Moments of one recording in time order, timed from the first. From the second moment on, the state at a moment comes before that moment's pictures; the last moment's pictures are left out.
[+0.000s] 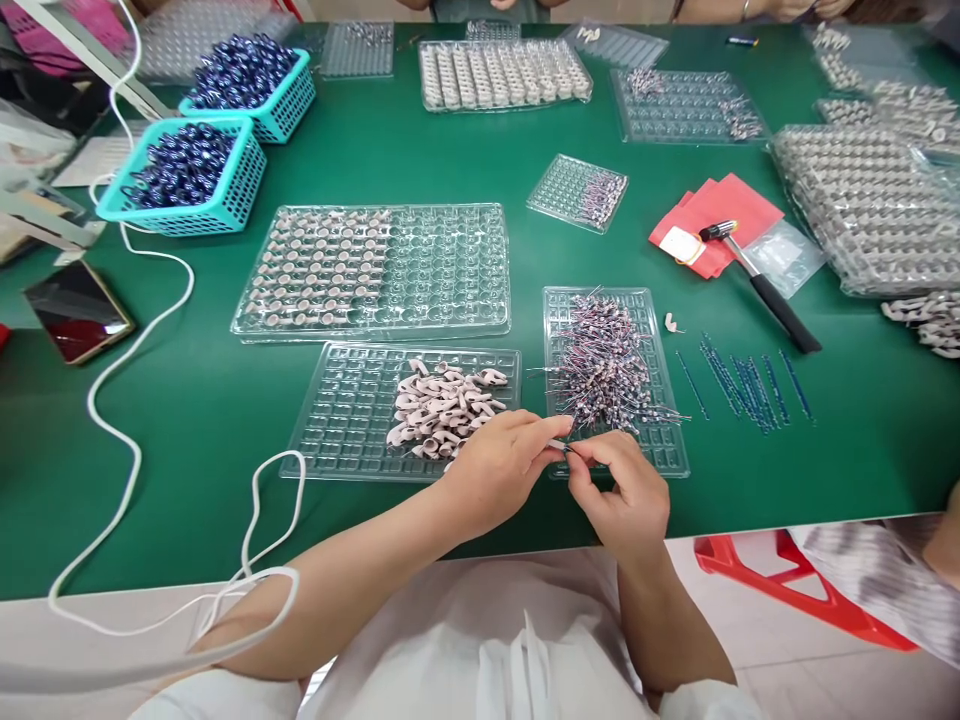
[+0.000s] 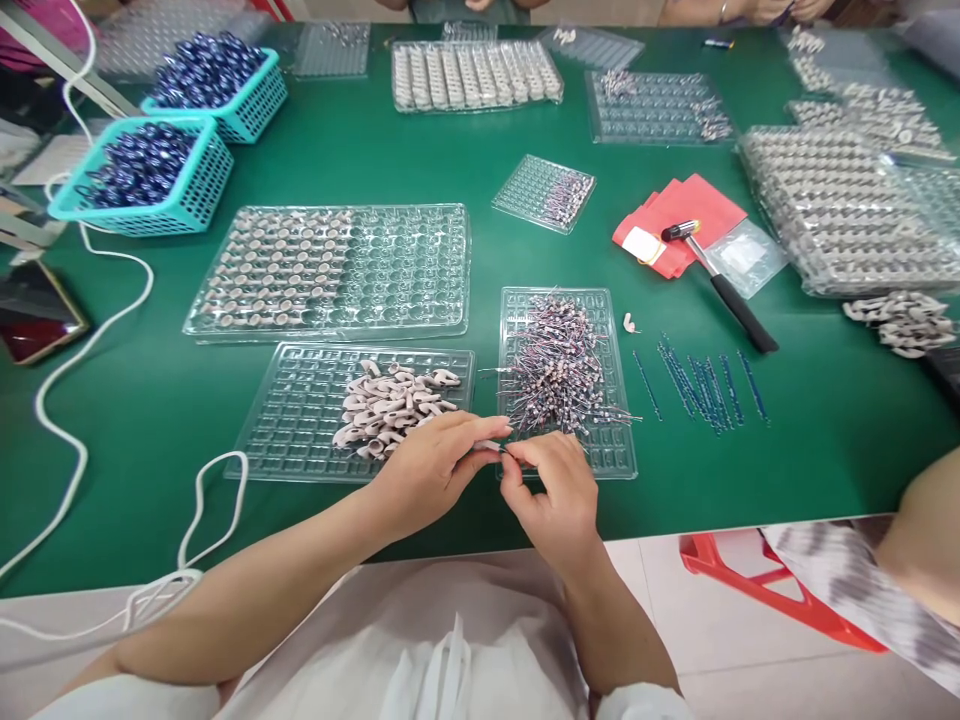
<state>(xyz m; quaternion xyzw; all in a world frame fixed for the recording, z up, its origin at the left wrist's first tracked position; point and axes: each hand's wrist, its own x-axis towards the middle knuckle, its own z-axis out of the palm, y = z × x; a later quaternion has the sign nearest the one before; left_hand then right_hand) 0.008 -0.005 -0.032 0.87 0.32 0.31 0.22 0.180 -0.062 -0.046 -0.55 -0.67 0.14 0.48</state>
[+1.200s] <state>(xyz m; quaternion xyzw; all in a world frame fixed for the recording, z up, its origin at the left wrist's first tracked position) 0.001 0.000 -0.014 0.72 0.36 0.32 0.50 0.187 -0.068 -0.047 -0.49 -0.67 0.18 0.53</state>
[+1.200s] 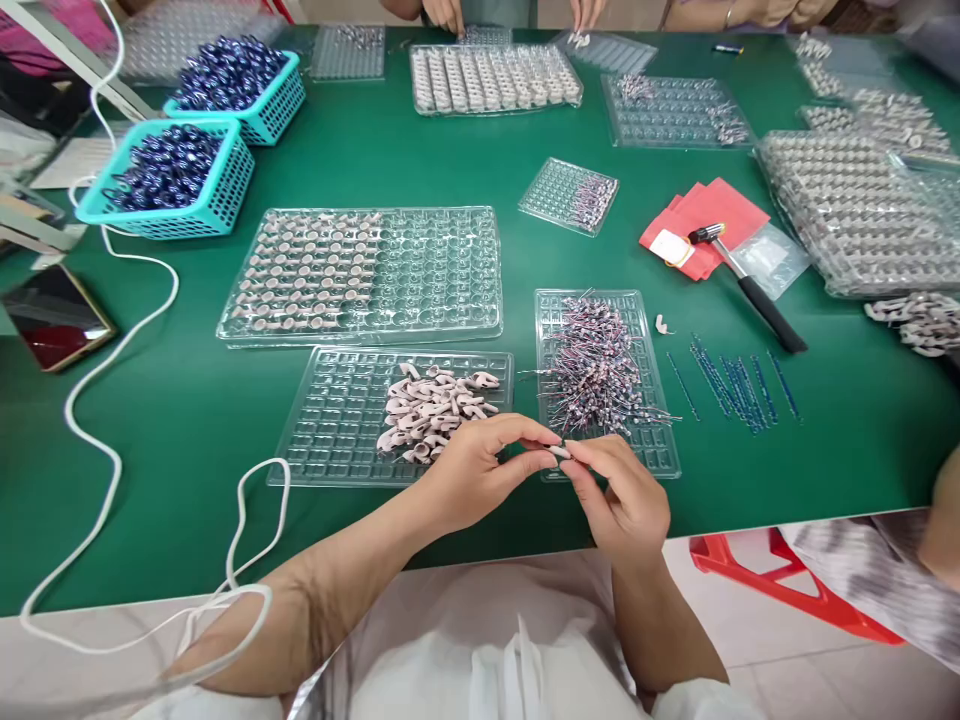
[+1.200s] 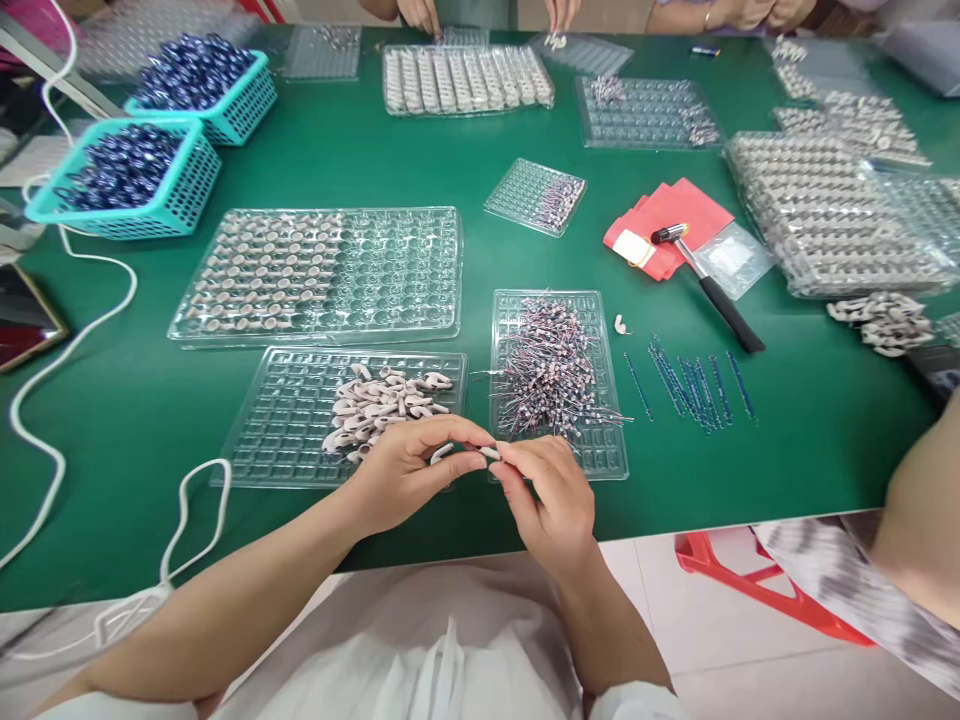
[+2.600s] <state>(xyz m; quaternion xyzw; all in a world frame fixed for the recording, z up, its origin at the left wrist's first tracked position) 0.002 -0.004 -0.012 0.75 0.32 0.34 0.48 0.187 -0.069 -0.048 -0.48 -0.66 0.20 0.55</state>
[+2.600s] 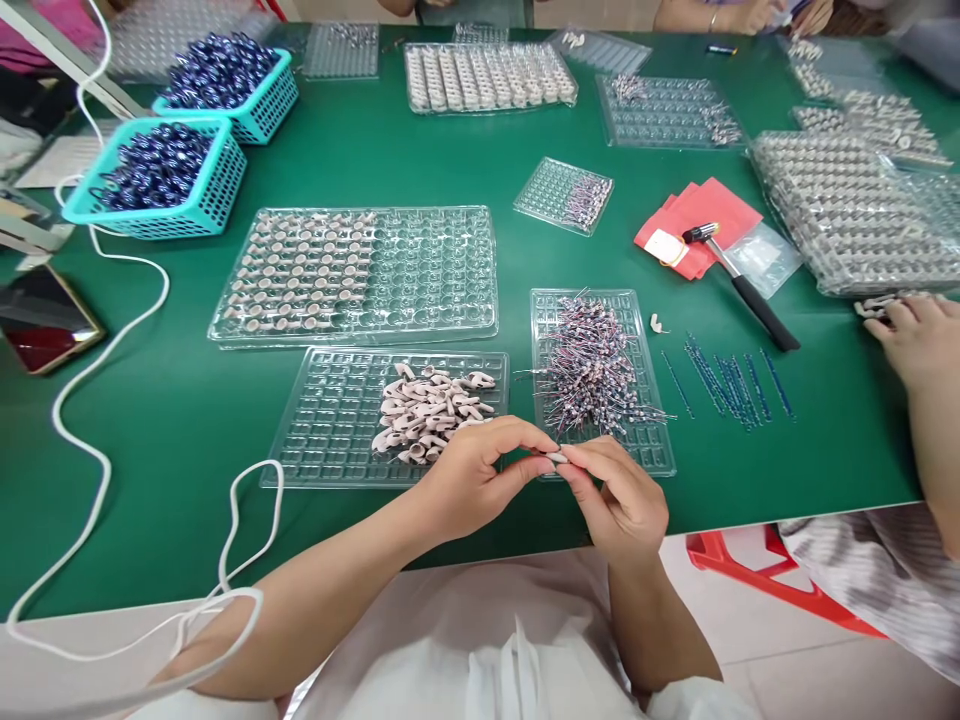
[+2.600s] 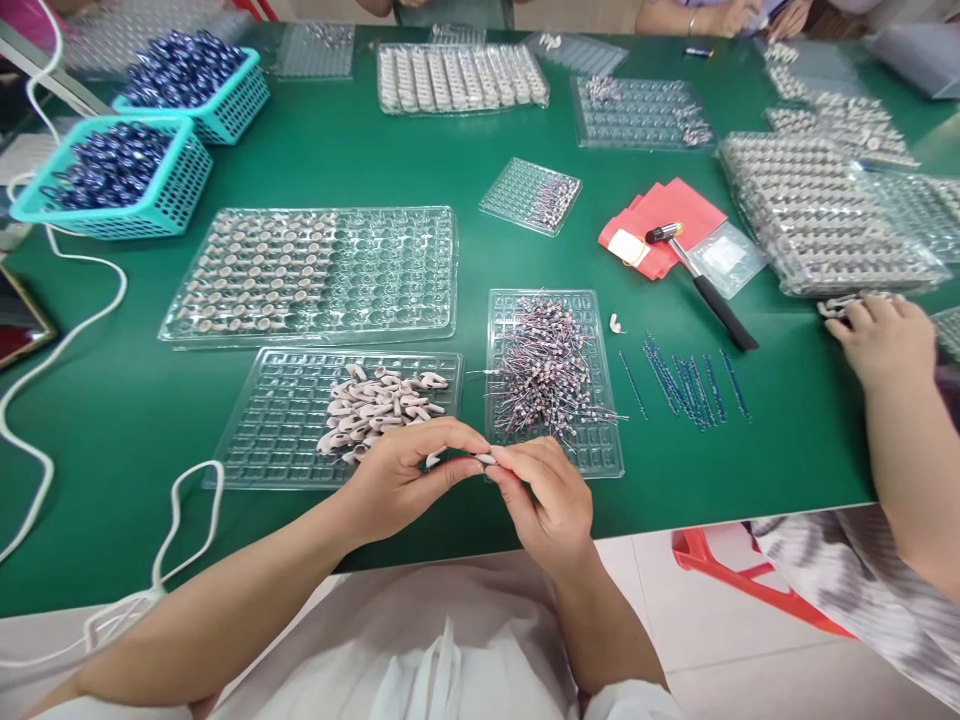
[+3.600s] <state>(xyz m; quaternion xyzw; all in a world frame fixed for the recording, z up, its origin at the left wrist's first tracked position) -0.148 0.145 0.011 0.63 0.75 0.14 0.13 0.188 -0.074 -0.042 -0.62 -0.60 0.21 0.46</state>
